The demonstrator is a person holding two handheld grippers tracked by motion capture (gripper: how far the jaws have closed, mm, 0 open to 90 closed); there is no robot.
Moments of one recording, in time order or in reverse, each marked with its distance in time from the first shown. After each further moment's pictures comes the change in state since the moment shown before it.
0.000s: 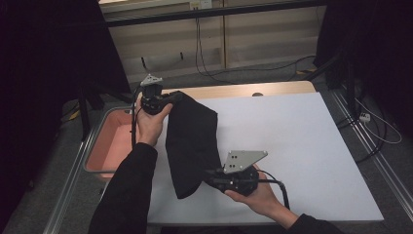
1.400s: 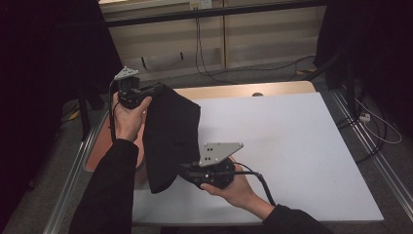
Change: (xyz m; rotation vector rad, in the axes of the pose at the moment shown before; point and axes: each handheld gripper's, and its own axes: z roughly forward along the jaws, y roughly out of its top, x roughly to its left) left arm 0.033 0.019 -0.042 -0.061 0.047 0.028; right arm 0.005 0.037 0.040 -0.076 0.054 -0.027
